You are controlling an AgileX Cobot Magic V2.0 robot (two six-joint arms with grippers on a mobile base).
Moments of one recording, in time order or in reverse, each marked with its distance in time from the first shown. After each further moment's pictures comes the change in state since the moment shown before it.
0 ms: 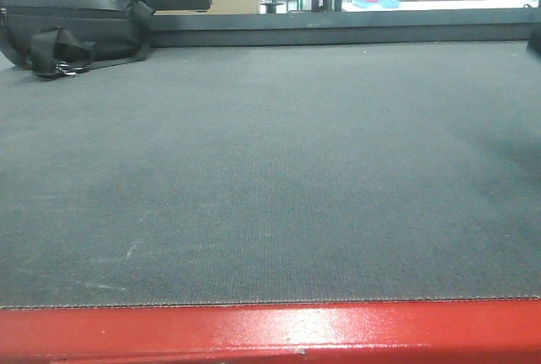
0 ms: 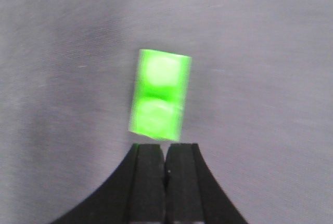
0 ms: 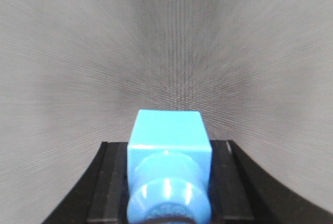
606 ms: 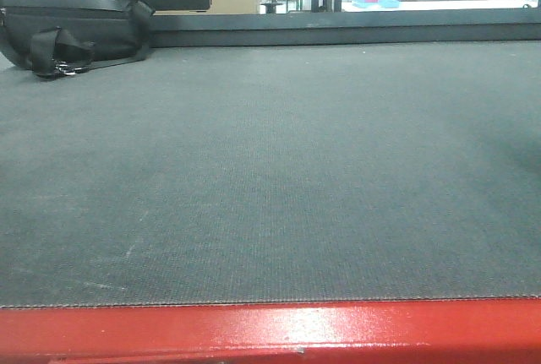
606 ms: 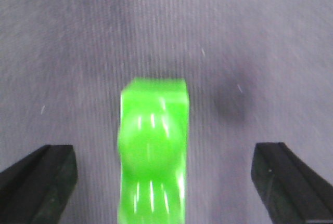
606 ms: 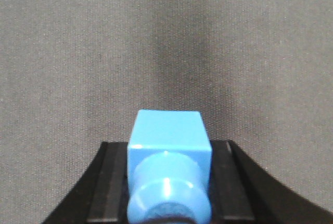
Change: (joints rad) left arm -0.022 0.241 -0.068 0.002 -0.031 0.119; right arm 0.002 -0.153 0.000 0.004 0.002 0.002
